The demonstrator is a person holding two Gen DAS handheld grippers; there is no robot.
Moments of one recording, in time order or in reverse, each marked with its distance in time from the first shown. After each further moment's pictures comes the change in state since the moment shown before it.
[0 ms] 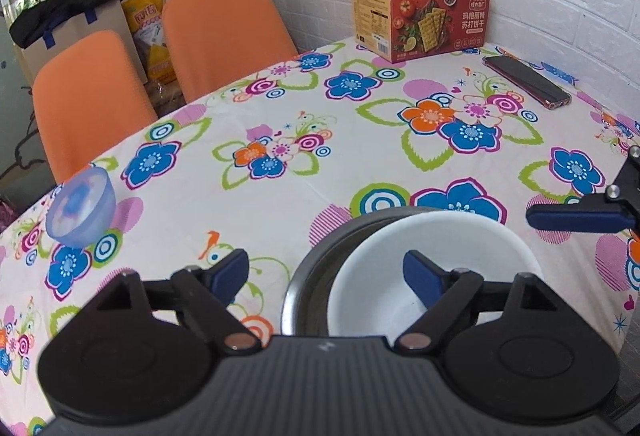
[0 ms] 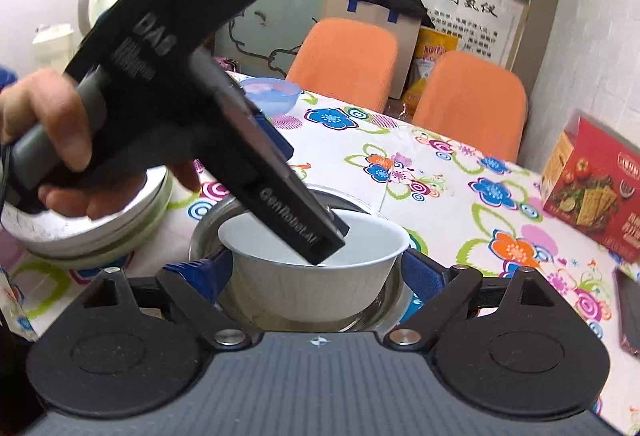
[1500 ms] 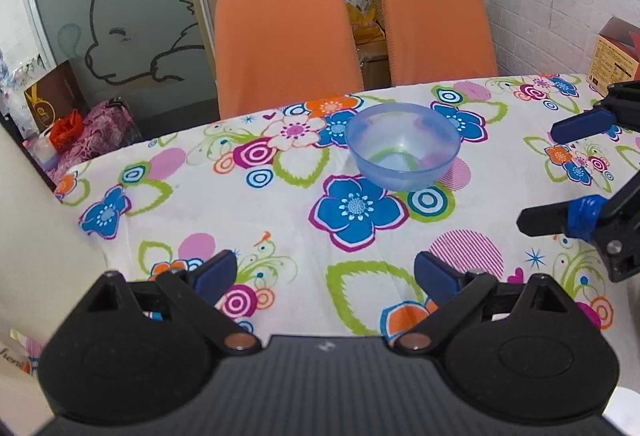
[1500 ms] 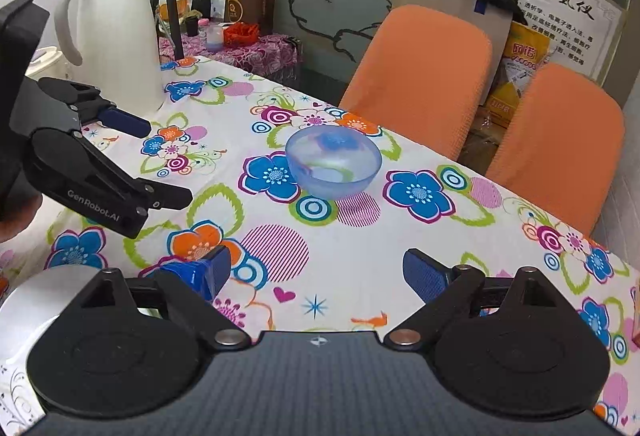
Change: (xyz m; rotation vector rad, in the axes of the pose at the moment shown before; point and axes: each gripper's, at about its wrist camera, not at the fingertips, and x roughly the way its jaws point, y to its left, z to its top) left arm -0.016 0.247 -0.061 -0.314 0.038 0.304; right arm 0.156 0.031 0.158 -0.040 0.150 0.237
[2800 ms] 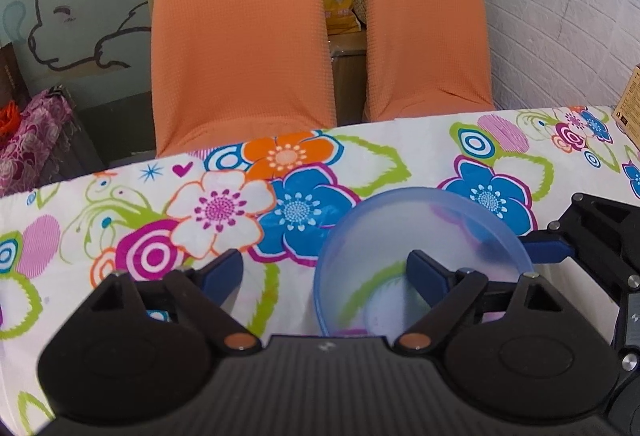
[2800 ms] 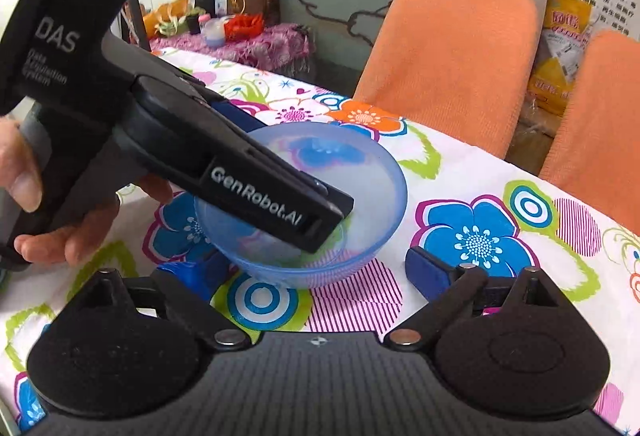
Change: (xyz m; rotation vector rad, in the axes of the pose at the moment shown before) left arm 0.147 -0.004 0.084 -0.047 0.042 -0.144; right arm 0.124 -0.028 0.022 0.049 -0.026 0.090
